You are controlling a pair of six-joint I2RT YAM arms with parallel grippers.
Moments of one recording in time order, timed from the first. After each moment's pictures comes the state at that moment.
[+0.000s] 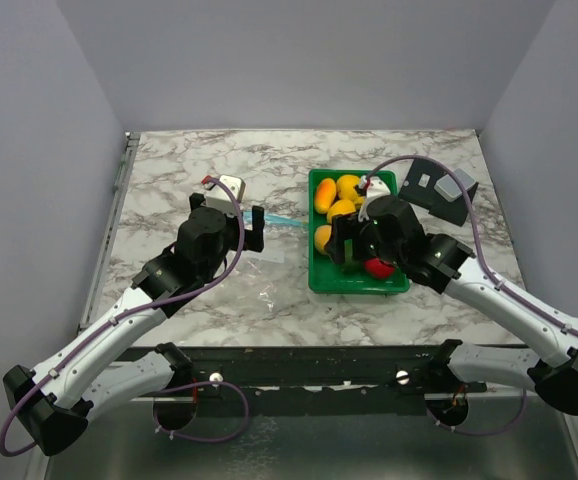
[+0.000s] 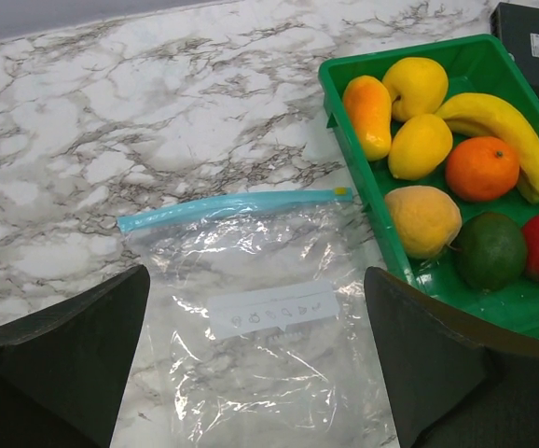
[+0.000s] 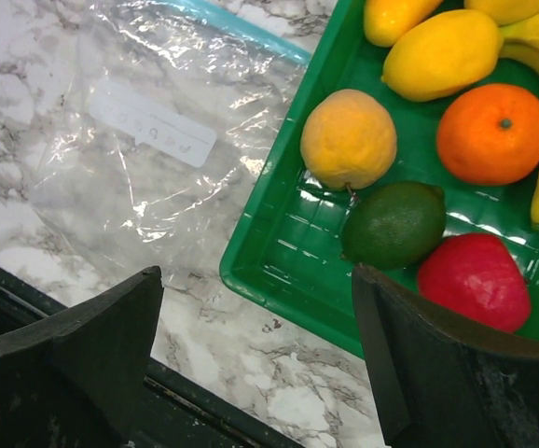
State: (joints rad) left arm -0.73 0.90 0.90 -0.30 -0.38 -0.18; right arm 0.80 1.11 1.05 -0.54 0.19 0.40
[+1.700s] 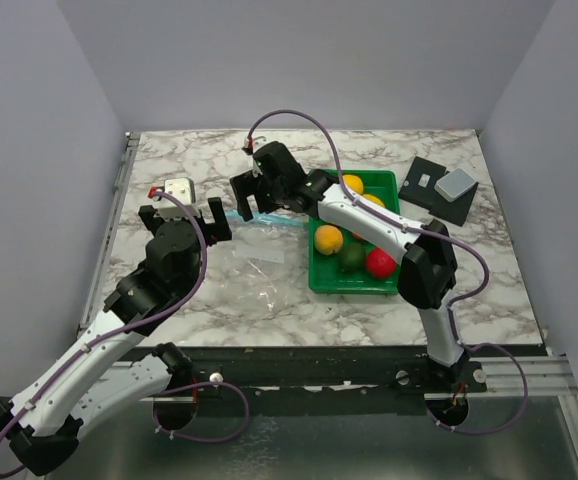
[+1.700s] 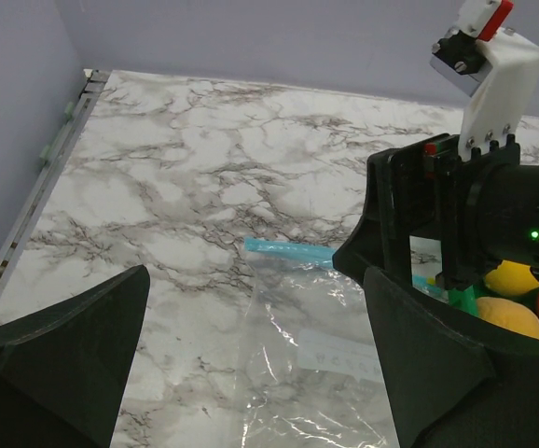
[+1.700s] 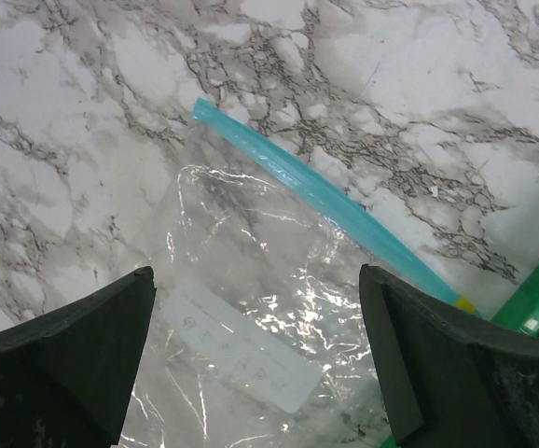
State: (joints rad) left arm -0.73 0.73 0.89 -0.34 -0.77 -0.22; right arm 0.85 2.07 1.93 -0.53 0.09 0.27
